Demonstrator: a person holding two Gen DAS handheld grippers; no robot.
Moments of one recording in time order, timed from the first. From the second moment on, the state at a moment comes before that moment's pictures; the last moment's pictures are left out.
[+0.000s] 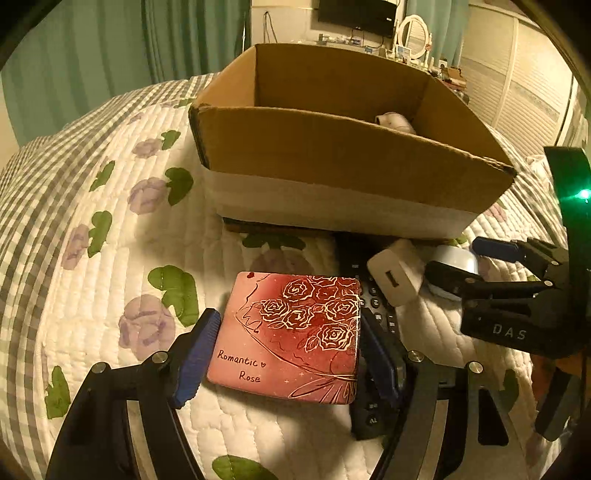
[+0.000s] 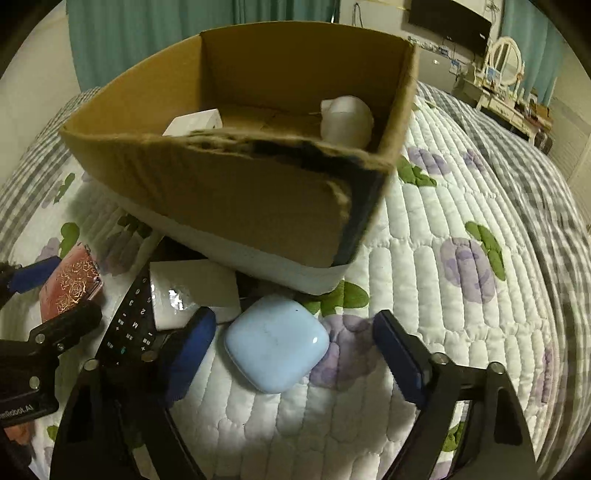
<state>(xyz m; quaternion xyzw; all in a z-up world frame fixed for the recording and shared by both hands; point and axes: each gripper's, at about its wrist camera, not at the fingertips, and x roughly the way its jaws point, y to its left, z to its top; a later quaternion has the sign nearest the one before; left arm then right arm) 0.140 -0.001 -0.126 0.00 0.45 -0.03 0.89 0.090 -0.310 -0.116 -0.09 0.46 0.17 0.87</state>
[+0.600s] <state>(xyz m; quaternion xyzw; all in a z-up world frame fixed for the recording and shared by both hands) 0.135 -0.007 -0.107 -0.01 0.44 -0.01 0.90 0.045 -0.310 -0.108 -0.12 0.44 0.19 0.87</state>
